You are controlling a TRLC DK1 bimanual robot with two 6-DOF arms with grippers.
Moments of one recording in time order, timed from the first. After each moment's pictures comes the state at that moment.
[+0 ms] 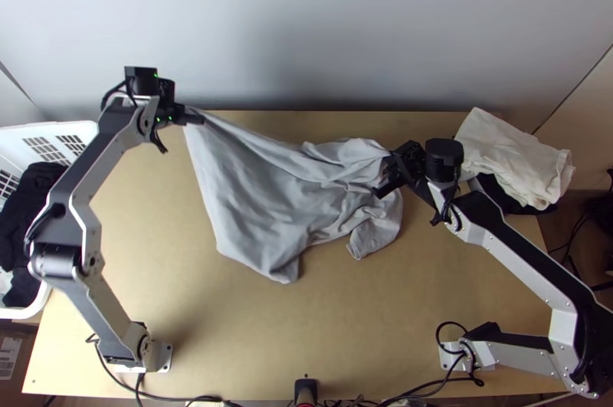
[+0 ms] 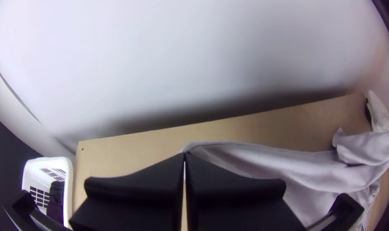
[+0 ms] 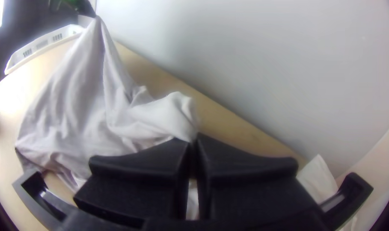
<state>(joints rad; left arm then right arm) -0.03 1.88 1.70 -0.46 -0.07 0.13 0.42 1.37 0.97 -0.07 0.01 -0.29</state>
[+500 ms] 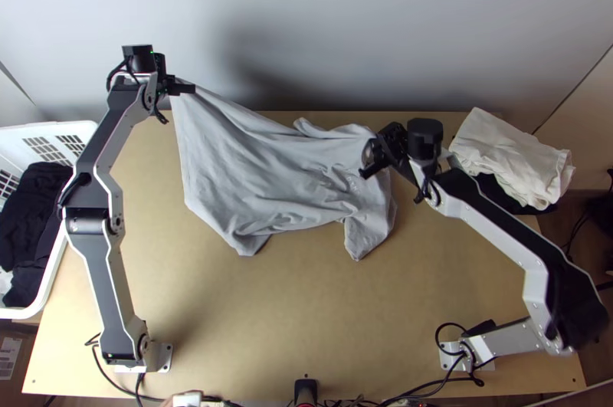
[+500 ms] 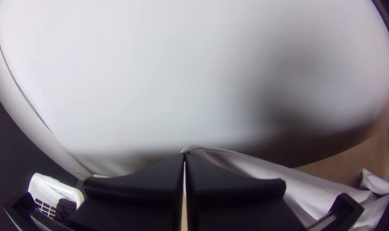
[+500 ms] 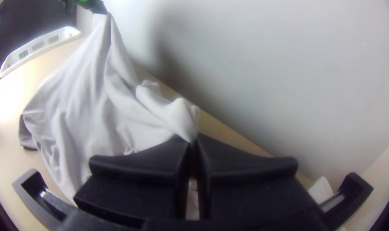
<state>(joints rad) 0.02 2.22 2.12 -0.40 -0.16 0.11 0.42 1.57 1.14 -0.01 0.01 -0.31</state>
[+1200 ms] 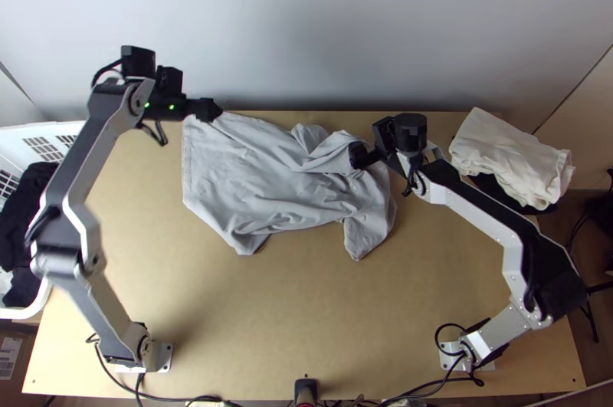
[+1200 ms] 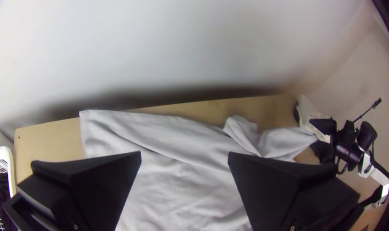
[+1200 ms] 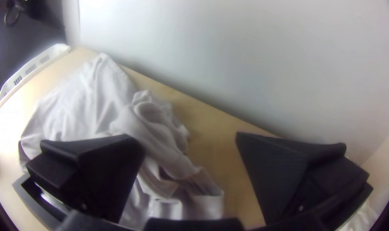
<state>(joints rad) -0.05 1.89 1.91 -0.80 0.37 0.00 0.42 1.71 1.21 0.03 0.01 -0.14</state>
